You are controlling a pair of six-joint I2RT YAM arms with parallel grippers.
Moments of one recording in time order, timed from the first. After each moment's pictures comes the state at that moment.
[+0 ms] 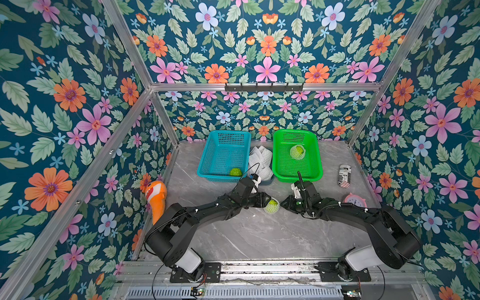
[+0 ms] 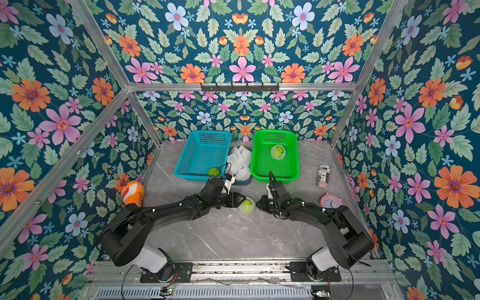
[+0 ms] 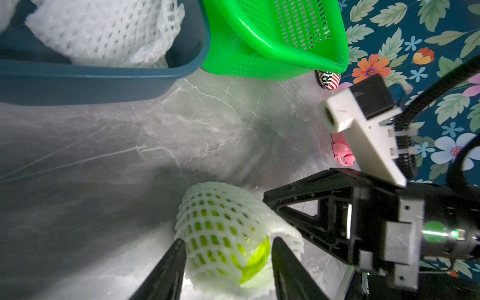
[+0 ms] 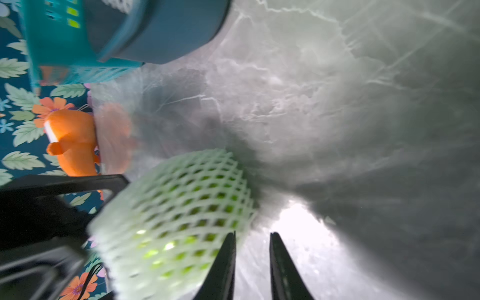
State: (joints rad) left arm -0.75 1.55 0.75 0.14 0.27 -0.62; right arm 0.52 1.45 0.62 0.00 -0.33 0.81
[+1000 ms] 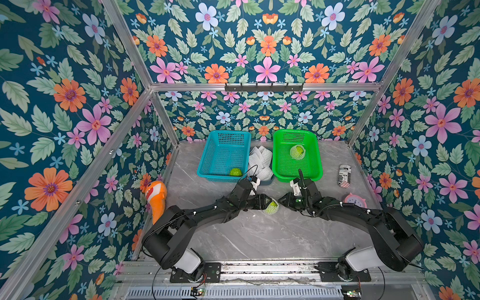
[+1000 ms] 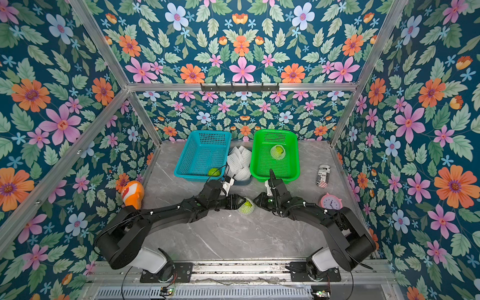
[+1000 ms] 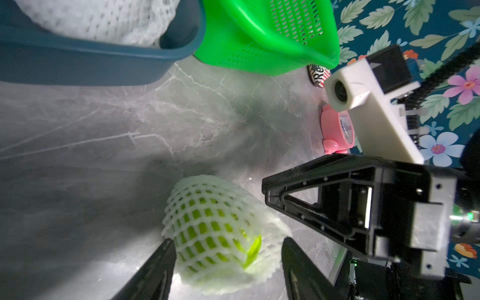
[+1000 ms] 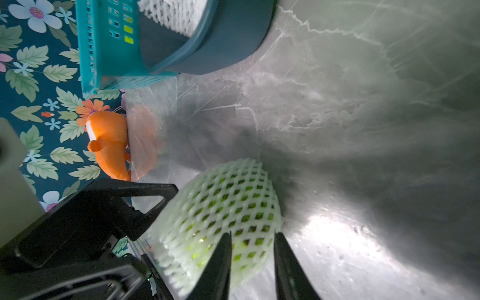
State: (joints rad) left arm -0.74 1.48 0.70 0.18 0.30 -0.65; right arm 0.52 1.43 0.65 0.03 -0.37 0.83
